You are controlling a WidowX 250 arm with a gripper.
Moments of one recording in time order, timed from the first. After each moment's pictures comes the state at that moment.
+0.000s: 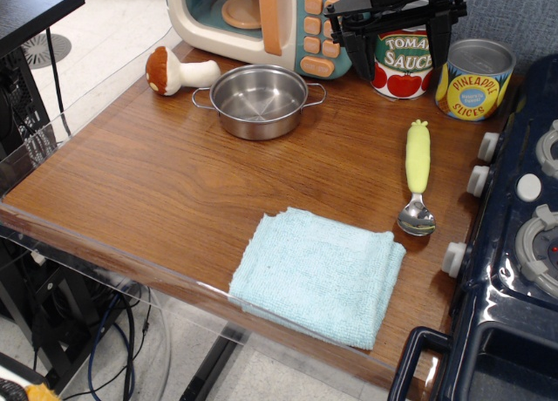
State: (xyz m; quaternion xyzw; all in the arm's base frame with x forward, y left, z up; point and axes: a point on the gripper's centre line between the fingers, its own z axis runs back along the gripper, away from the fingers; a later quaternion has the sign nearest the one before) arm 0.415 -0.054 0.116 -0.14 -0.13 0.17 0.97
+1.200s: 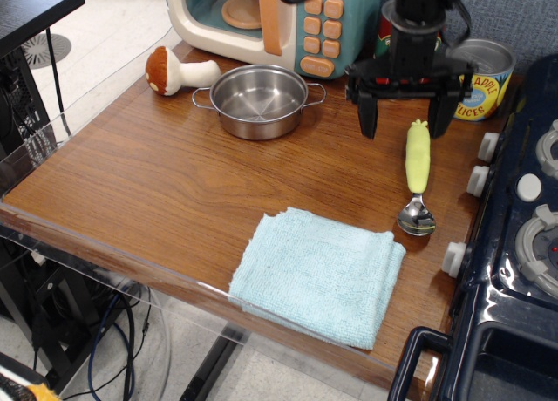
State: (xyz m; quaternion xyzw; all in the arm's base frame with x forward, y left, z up) arm 0.411 -0.068 0.049 -0.01 -0.08 0.20 0.98
